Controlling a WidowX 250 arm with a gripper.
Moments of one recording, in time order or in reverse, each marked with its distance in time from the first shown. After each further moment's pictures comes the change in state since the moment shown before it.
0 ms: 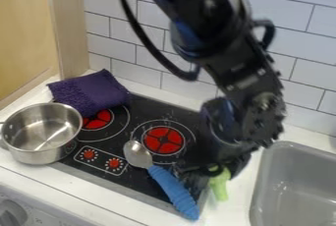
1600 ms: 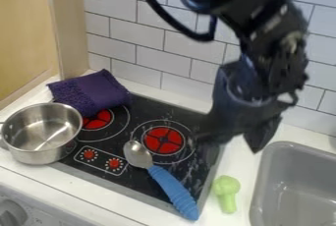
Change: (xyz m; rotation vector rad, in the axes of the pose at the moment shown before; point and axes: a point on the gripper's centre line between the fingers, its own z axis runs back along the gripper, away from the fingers) arm 0.017 -0.012 0.038 -0.029 0.044 -0.027
